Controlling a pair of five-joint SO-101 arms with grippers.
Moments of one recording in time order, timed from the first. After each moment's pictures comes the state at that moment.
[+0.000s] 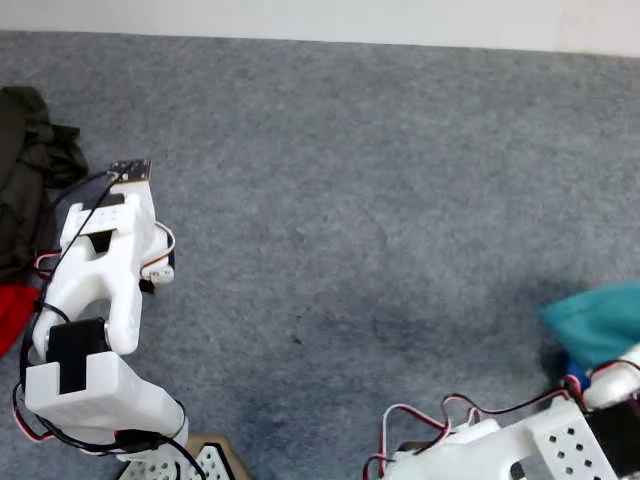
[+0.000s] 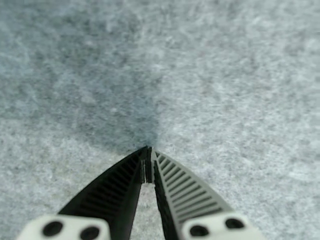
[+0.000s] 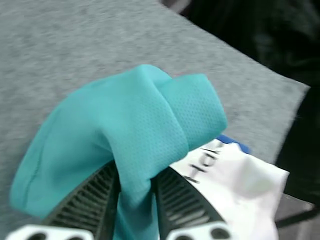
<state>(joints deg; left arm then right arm) -19.0 5.8 29.7 63.0 0.0 64.7 -66.0 43.3 64.7 16.0</state>
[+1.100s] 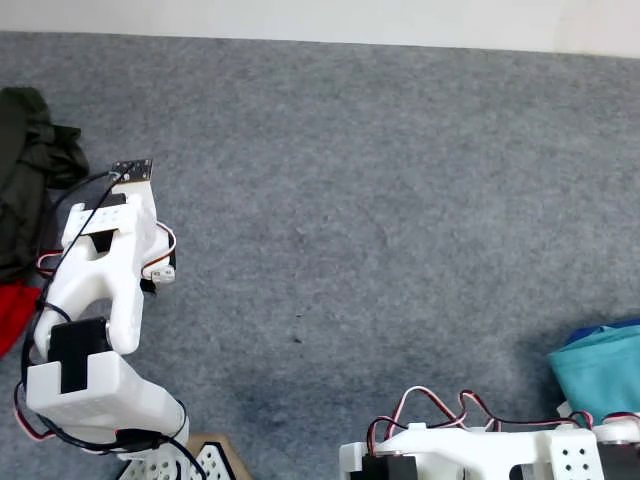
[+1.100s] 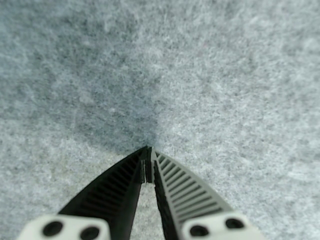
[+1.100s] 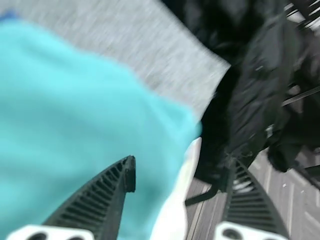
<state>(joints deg) -18.9 5.8 29.7 63.0 0.0 83.1 -66.4 67.2 36.3 40.3</state>
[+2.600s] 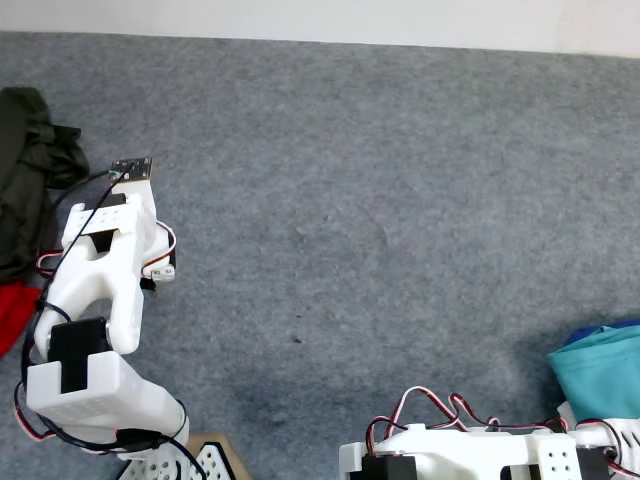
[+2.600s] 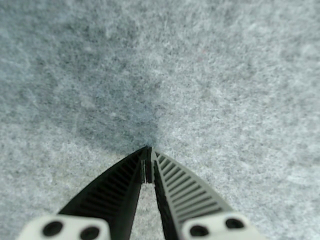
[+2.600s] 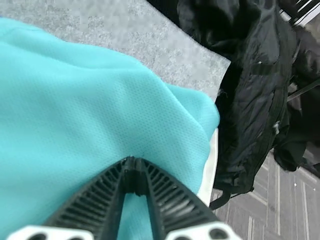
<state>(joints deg) -18.9 5.8 29.7 62.1 0.0 83.1 -66.5 83.7 17.0 35.4</state>
